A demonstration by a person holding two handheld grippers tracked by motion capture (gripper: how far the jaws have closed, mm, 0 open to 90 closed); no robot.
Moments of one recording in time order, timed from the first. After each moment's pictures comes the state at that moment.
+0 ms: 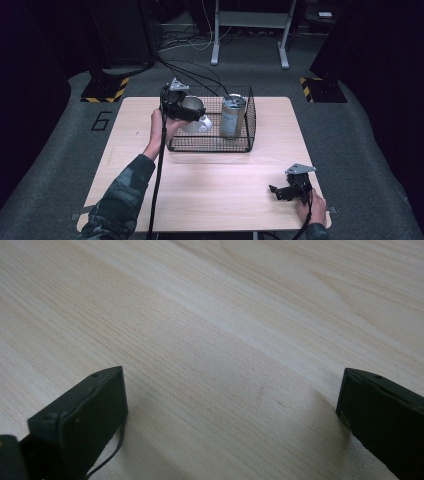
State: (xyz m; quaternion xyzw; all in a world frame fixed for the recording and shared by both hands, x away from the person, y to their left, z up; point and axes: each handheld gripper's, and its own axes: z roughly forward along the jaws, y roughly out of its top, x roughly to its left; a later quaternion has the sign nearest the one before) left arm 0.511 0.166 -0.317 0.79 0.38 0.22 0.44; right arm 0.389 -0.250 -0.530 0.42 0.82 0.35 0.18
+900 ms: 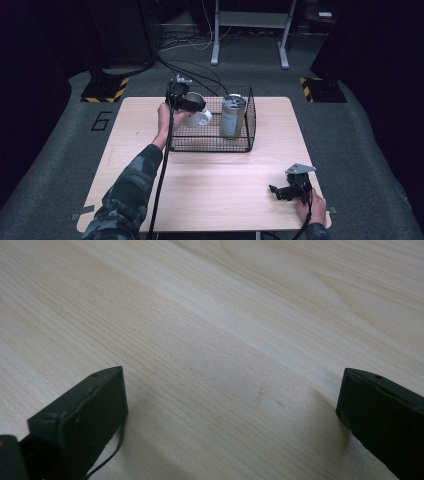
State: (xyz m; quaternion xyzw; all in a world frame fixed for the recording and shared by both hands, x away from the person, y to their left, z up) left arm 0.571 0.162 -0.346 0.78 0.43 0.21 0.40; right arm 0.389 -0.250 -0.530 0.42 0.82 0.35 0.18
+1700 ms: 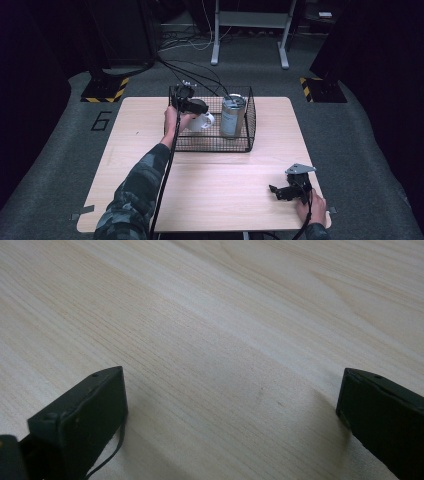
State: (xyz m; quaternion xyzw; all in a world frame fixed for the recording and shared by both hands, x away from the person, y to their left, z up) left arm 0.603 0.152 -0.387 0.79 0.46 0.19 0.37; right arm 0.389 -0.250 -0.530 0.42 0.82 0.35 0.18
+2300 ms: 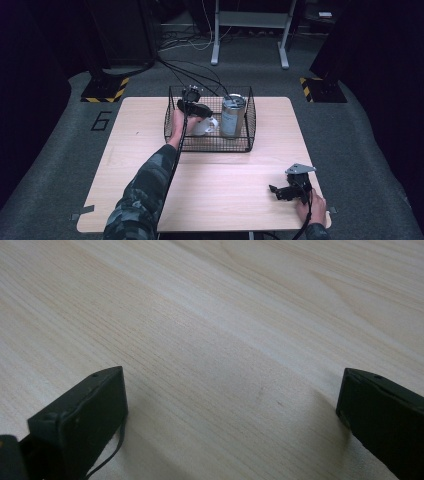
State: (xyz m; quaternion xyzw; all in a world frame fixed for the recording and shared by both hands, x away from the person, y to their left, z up) left arm 0.614 0.133 -0.412 0.80 0.47 0.17 0.33; right arm 0.389 -0.250 -0.530 0.42 0.82 0.35 0.18
